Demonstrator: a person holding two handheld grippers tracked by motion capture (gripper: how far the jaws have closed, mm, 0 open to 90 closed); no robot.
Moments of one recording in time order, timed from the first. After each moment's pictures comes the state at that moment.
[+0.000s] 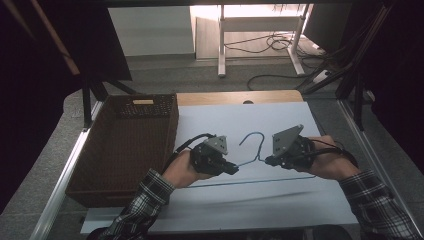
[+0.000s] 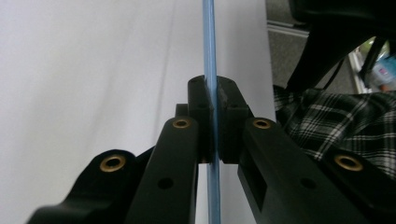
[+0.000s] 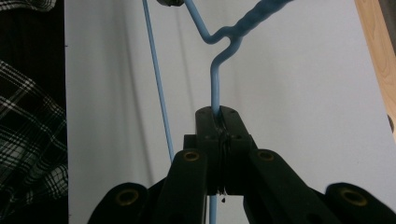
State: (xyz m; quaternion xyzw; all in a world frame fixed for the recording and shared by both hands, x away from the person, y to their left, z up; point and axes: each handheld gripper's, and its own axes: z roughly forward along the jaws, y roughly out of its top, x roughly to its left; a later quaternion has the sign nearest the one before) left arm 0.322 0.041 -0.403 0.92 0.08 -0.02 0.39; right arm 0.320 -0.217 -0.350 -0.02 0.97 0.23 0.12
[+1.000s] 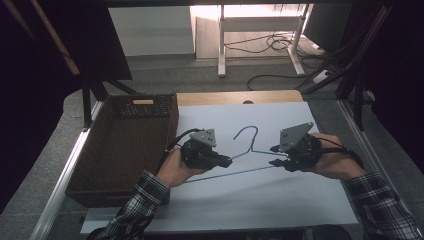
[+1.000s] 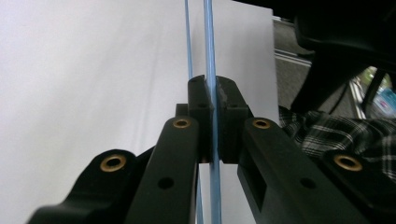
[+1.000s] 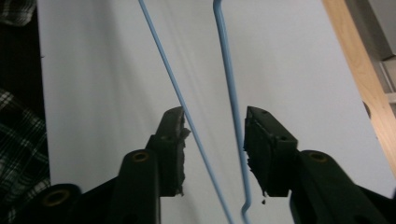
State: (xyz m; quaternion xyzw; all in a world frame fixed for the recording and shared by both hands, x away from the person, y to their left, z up) left arm 0.326 0.068 -0.398 0.89 0.14 -0.01 0.43; right arm 0.325 -0.233 -0.349 0.03 0.95 0.26 0.15
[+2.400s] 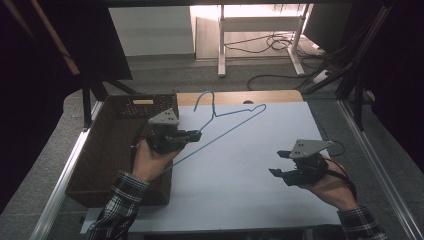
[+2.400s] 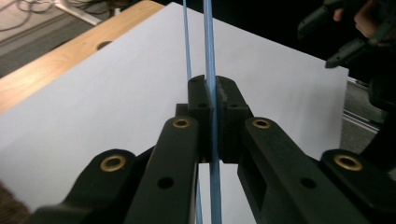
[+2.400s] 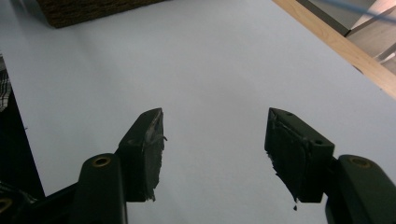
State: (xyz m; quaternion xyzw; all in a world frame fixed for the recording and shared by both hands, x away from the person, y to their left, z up) left arm 0.323 0.144 -0.369 0.83 0.28 0.10 0.48; right arm 0.298 -0.257 -0.394 0.20 0.89 0.36 0.17
